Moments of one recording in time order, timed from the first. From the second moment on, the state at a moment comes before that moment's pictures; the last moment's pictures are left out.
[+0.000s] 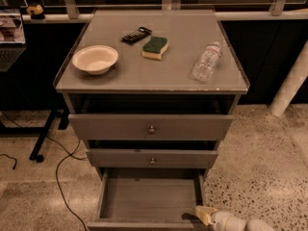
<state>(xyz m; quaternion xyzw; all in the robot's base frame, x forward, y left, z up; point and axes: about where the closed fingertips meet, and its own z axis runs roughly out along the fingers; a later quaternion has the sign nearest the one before) 0.444 -0.225 0.254 -0.10 0.87 0.31 0.36</state>
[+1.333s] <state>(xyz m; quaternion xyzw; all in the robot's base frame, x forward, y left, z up) 0.443 -0.225 0.254 -0.10 0.87 0.31 0.36</state>
